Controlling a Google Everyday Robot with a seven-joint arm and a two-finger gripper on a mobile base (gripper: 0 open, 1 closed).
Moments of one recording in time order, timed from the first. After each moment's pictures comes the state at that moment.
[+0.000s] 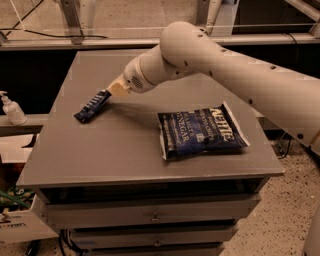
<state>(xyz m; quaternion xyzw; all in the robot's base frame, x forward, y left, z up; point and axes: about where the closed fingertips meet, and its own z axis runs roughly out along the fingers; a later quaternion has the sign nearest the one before) 0.650 0.121 0.861 -0.51 0.73 0.24 0.39</state>
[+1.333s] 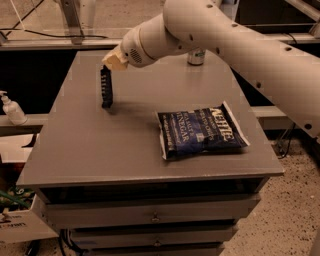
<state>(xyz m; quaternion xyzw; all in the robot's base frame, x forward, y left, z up) 0.666 0.123 0.939 -0.52 0.69 0.22 0.45</state>
